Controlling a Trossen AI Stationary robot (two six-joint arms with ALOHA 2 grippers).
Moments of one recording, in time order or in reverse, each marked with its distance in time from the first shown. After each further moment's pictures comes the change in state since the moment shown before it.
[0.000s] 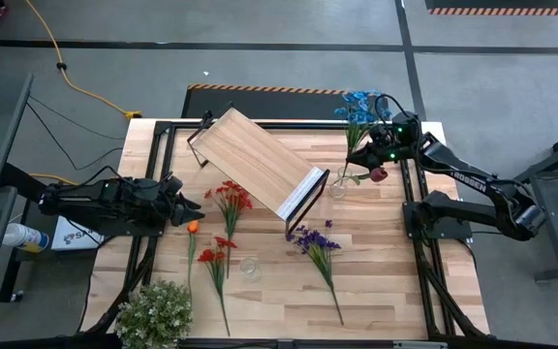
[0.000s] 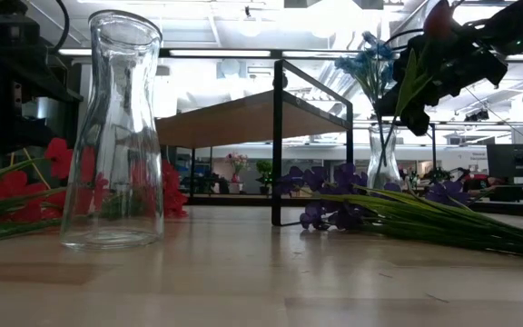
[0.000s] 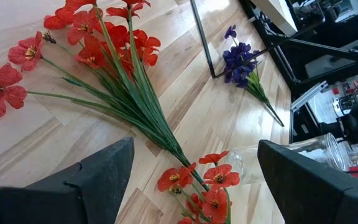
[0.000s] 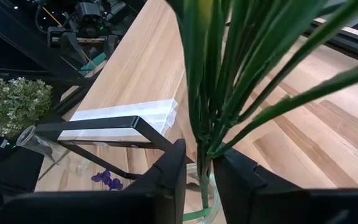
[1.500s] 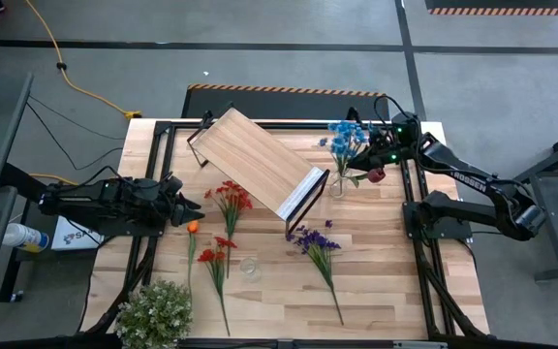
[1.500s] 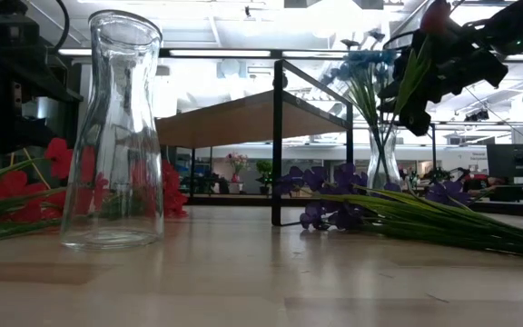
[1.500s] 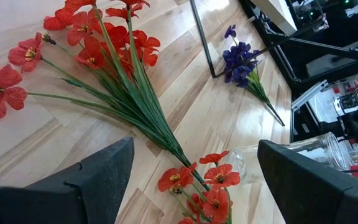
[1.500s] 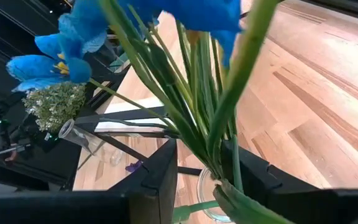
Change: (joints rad) left arm 0.000 0.000 0.000 0.000 0.000 0.008; right arm 0.000 0.000 0.000 -0.018 -0.117 0.054
